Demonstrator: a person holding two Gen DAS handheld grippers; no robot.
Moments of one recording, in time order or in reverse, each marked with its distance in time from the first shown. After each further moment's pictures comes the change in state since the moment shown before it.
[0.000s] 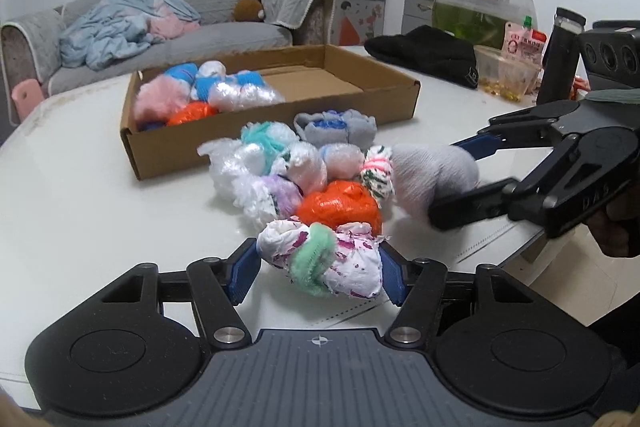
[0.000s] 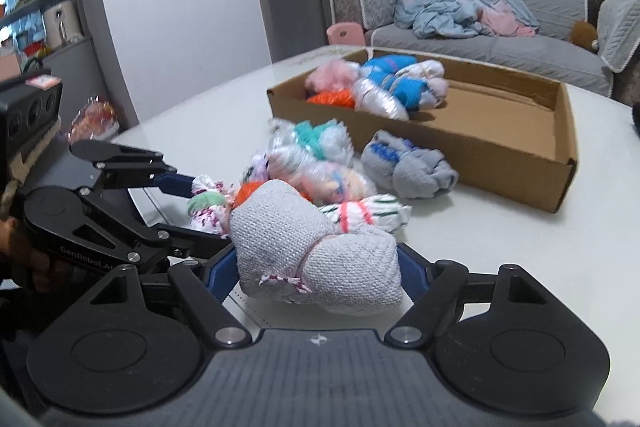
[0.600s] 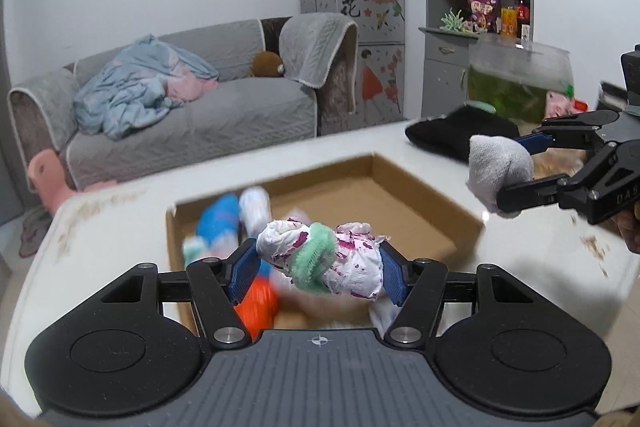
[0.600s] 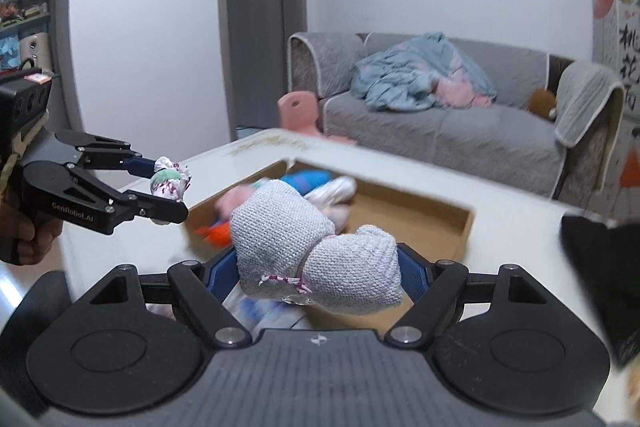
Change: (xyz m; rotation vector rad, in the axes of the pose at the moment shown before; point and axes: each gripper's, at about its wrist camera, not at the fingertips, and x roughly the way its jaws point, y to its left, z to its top) left arm 0.027 0.046 0.149 0.060 -0.104 0.064; right arm -0.029 -0.072 0.105 -0.067 -0.148 -0.125
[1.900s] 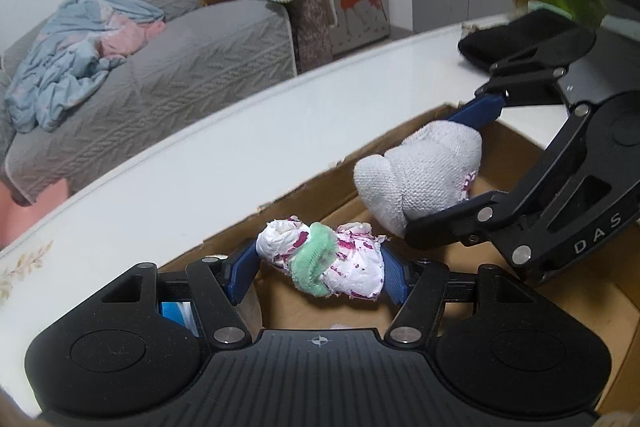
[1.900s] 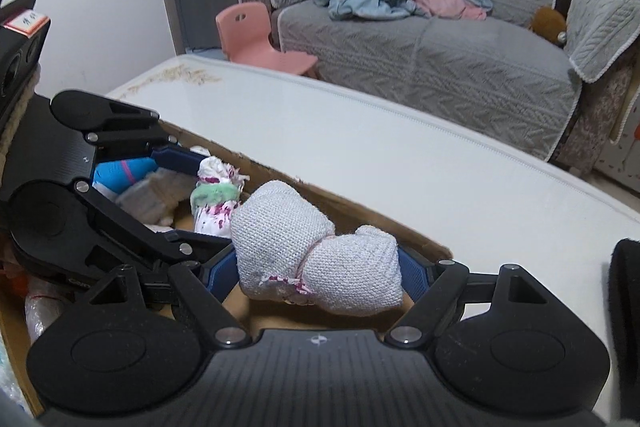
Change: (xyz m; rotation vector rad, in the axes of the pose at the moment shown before) left arm 0.252 0.025 0.037 0.169 0.284 -0.042; right arm 0.191 -0.095 0.023 0.047 0.299 -0.030
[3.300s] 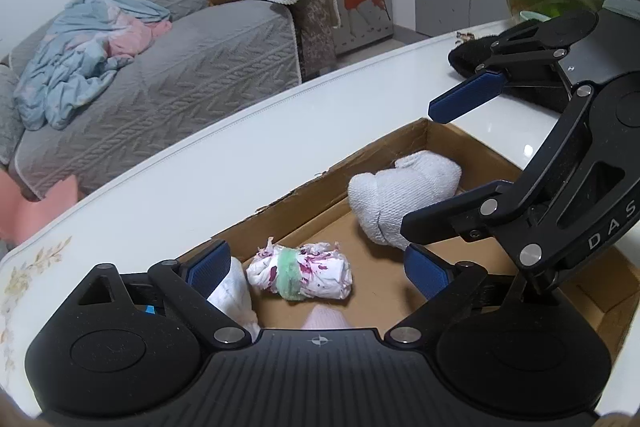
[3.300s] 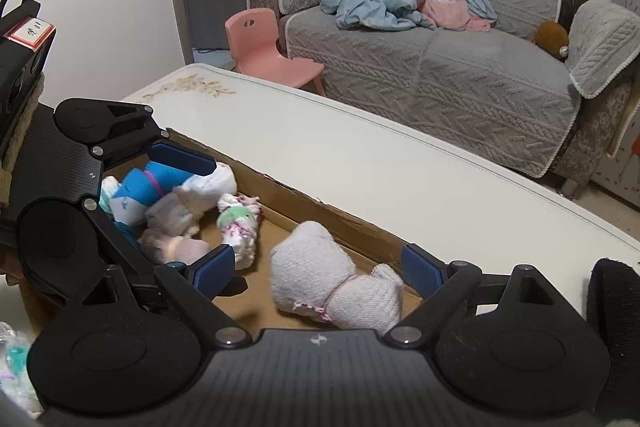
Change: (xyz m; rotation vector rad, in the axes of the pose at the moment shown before) left arm -0.039 -0.009 0.009 -0.020 0.000 0.018; right arm -0.028 0.009 0.016 -0.022 -0.008 -0.004
